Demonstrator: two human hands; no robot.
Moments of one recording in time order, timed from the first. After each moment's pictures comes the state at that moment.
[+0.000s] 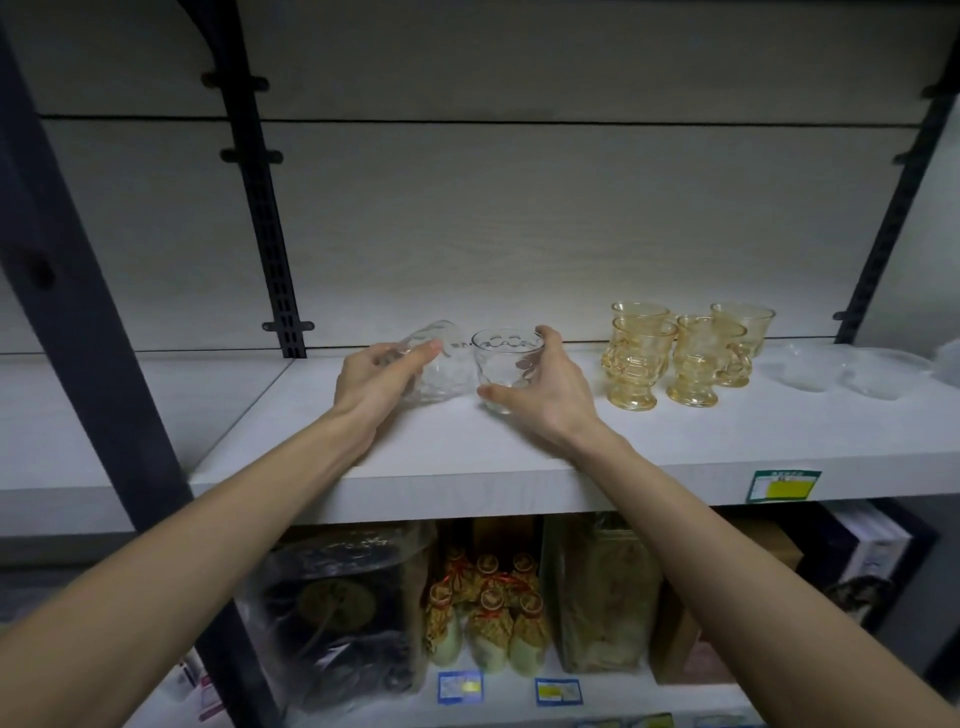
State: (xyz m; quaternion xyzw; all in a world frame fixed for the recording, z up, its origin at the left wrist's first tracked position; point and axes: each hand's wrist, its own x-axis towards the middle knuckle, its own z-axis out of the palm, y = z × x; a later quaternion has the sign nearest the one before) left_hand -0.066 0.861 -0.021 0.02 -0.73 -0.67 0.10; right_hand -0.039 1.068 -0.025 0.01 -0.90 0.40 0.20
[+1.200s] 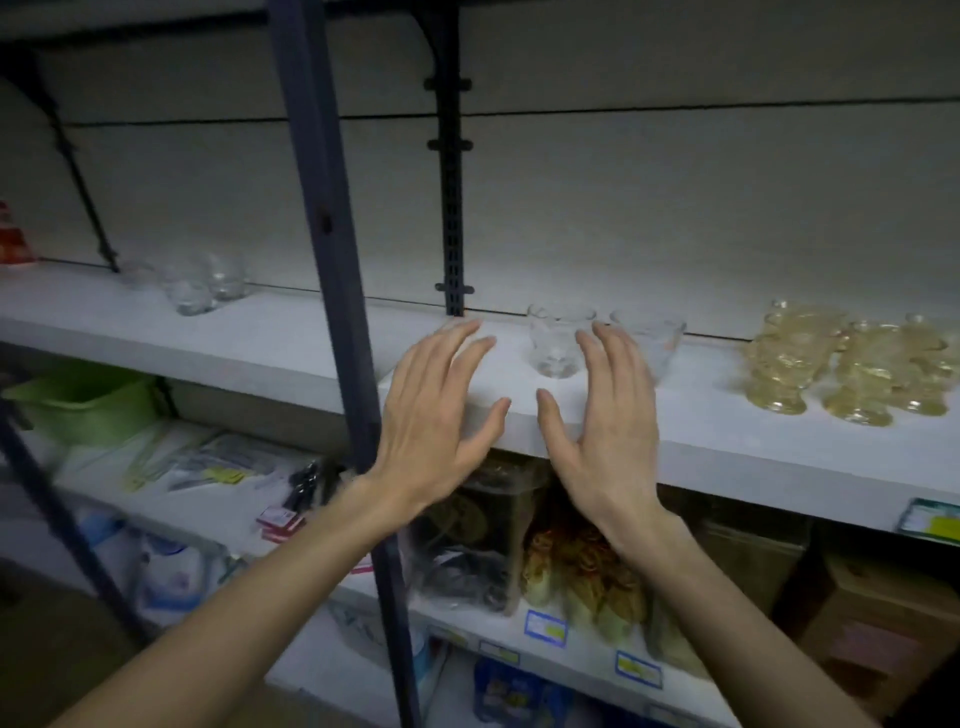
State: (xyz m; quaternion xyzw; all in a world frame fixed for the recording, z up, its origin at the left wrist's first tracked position) left_hand 0.114 0.813 -0.048 -0.15 -0.87 -0.14 0.46; right_hand 0.073 1.000 -0.059 0.23 -0.83 0.30 0.42
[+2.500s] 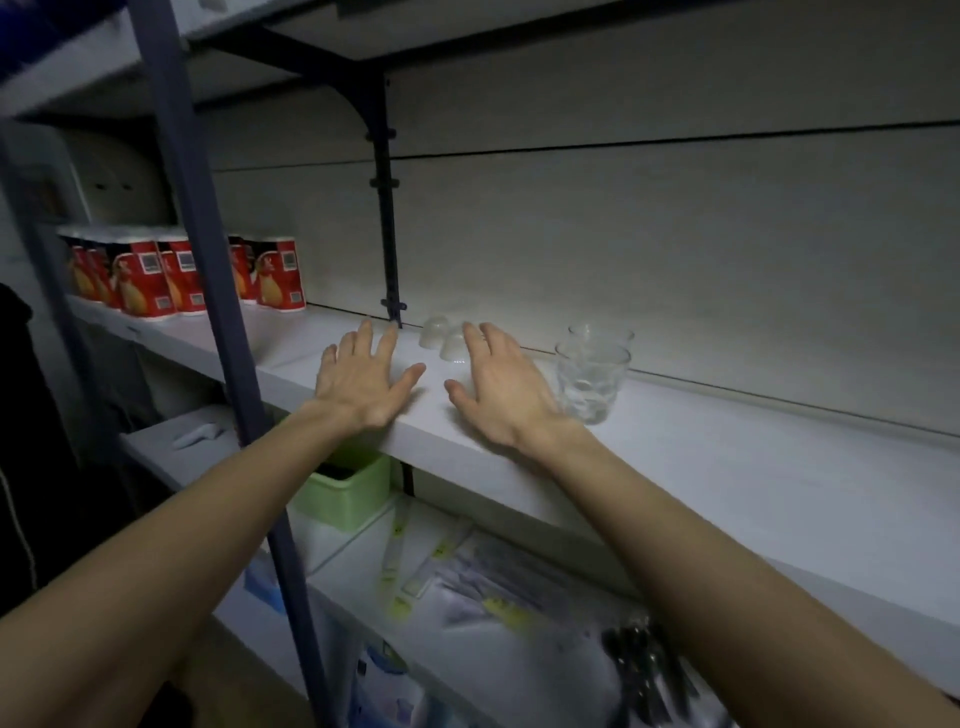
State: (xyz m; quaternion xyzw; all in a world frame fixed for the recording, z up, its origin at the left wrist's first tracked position) left_hand 0.000 0.059 -0.015 0.24 -0.95 0.03 0.19; right_hand -0.063 0.249 -0.007 0.43 -0.86 0.18 0.20
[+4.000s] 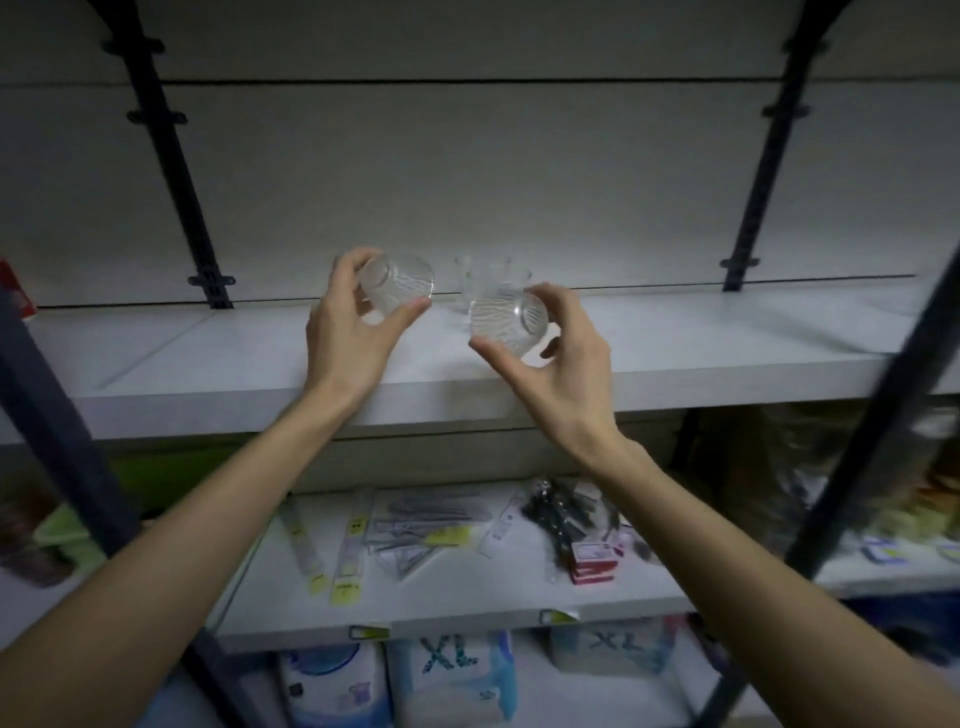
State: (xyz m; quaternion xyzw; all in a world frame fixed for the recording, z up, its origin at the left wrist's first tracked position) left_hand 0.025 0.102 -0.010 -0.14 -0.77 -0.52 0.34; right_hand 0.083 0.306 -0.032 0.12 -0.79 0.45 0.39
